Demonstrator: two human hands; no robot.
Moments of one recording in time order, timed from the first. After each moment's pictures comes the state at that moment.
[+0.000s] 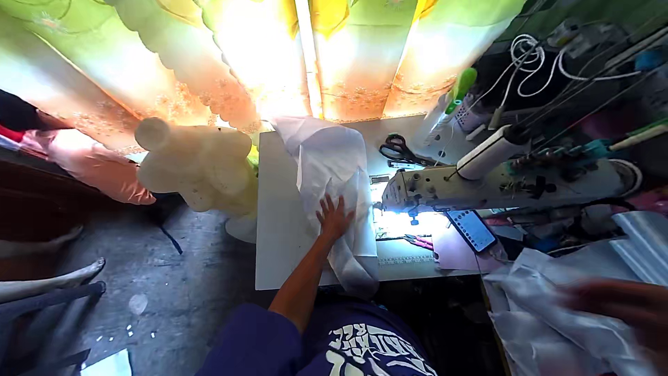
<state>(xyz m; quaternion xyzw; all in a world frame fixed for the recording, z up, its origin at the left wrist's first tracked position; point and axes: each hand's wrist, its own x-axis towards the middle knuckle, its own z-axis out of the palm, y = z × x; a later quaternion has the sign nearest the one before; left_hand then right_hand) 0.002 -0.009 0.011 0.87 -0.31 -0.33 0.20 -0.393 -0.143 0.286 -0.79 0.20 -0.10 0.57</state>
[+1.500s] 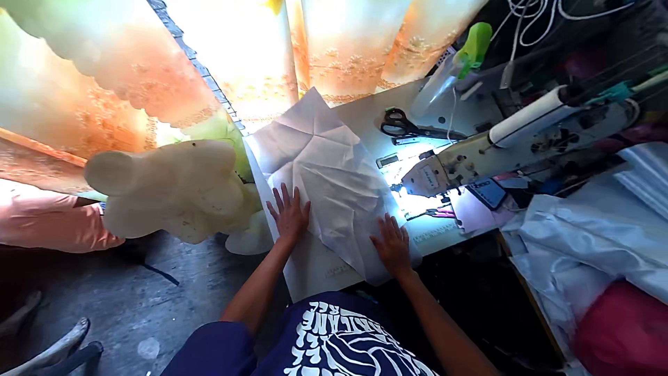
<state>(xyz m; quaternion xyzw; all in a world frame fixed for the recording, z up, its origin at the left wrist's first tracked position) 0.160 0.094 -0.019 0.87 -0.45 -0.11 0.16 -0.144 0.016 -0.026 -0.88 0.43 -0.14 0.16</state>
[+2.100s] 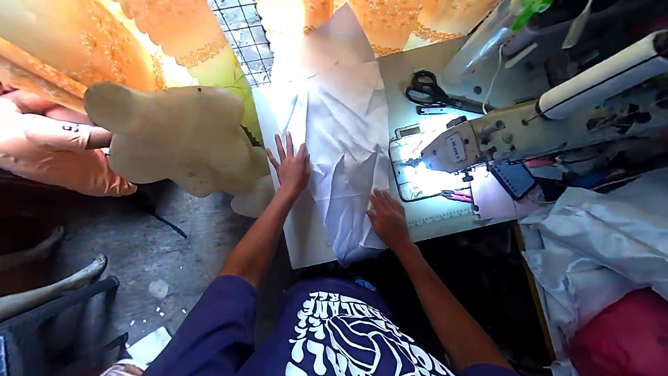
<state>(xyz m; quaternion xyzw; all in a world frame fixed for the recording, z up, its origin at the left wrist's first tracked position) 0.188 0.069 0.009 0.87 -0.45 -0.10 0.15 -0.118 0.011 -0.011 -0.91 0.33 -0.08 0.23</state>
